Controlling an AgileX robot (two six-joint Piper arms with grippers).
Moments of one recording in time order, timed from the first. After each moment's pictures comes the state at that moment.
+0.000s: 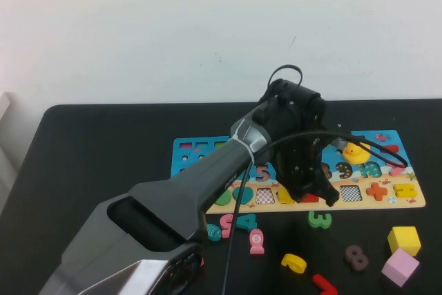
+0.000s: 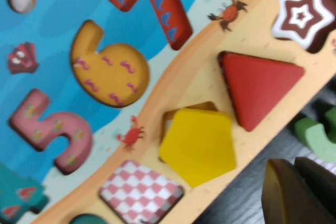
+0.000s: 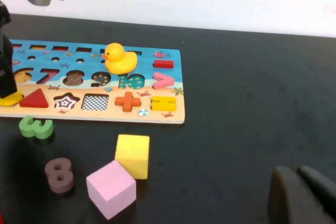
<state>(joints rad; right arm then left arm) -0.02 -0.01 0.03 -0.02 0.41 -0.06 -0.73 2.67 -2.55 -0.08 1.28 0.10</state>
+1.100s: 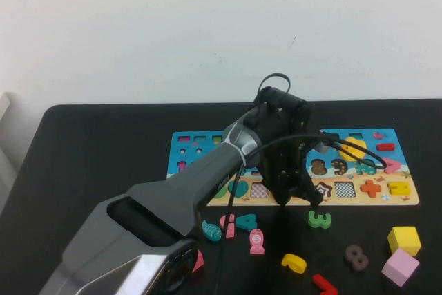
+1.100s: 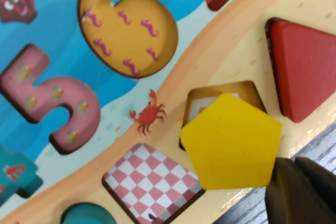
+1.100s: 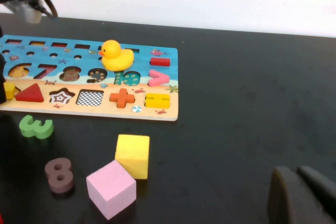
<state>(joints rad) -0.02 -0.01 0.03 -0.02 0.41 -0.06 -0.70 2.71 -2.54 -0.05 1.28 0.07</state>
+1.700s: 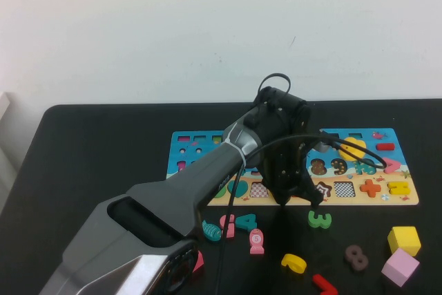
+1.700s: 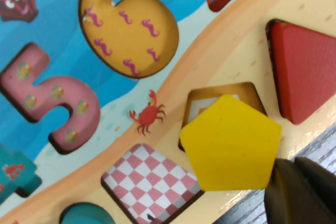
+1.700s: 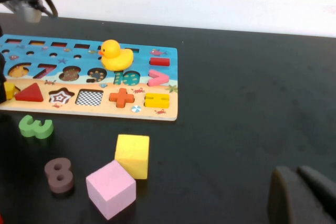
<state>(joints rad) -0.02 -0.01 0.03 -0.02 0.41 -0.06 -0.69 2.71 -2.54 -0.05 1.28 0.06</state>
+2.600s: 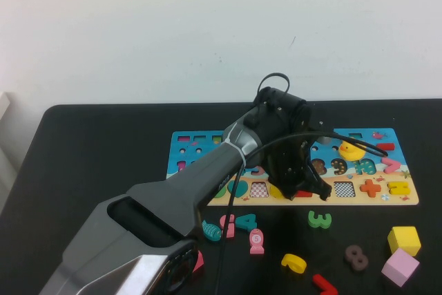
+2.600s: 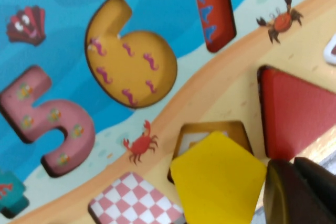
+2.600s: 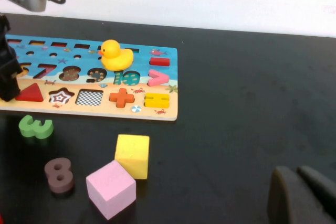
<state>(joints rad) -0.02 -0.01 0.03 -0.02 0.41 -0.06 -0.69 2.71 -2.54 -0.08 1.20 -0.03</state>
